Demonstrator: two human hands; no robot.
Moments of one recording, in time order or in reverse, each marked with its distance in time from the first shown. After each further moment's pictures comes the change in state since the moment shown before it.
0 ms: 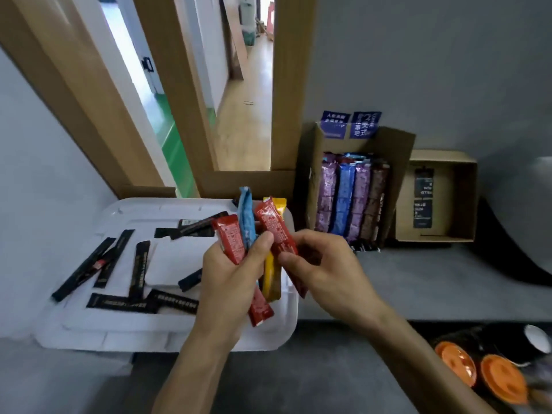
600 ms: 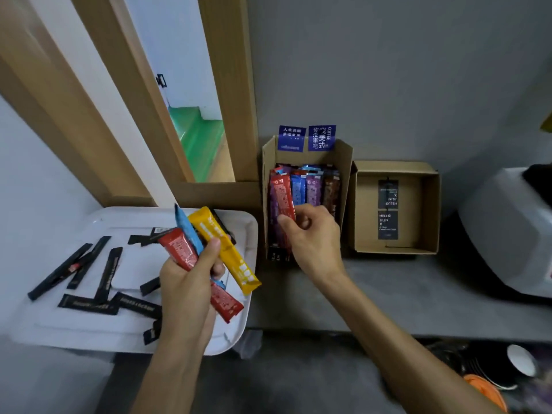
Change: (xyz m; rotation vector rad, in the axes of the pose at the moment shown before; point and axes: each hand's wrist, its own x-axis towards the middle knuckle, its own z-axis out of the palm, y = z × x) left_hand -0.005 -0.012 0.056 -0.153 0.385 0.019; right_hand 0.048 0.053 -0.064 -0.093 0.417 0.035
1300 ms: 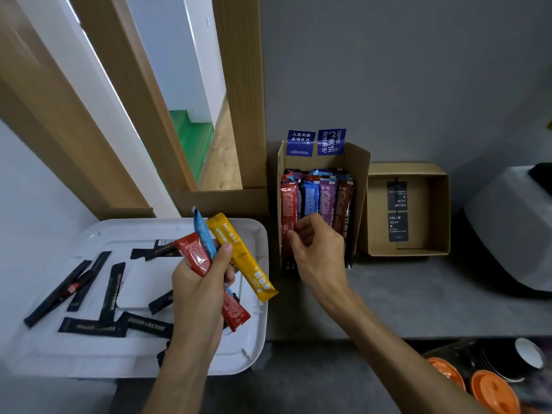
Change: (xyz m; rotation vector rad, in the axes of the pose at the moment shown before) left_hand 0.028 0.001 -0.011 0.128 -0.048 -0.031; right_hand -0.007 0.009 0.029 -0.072 0.058 -0.055
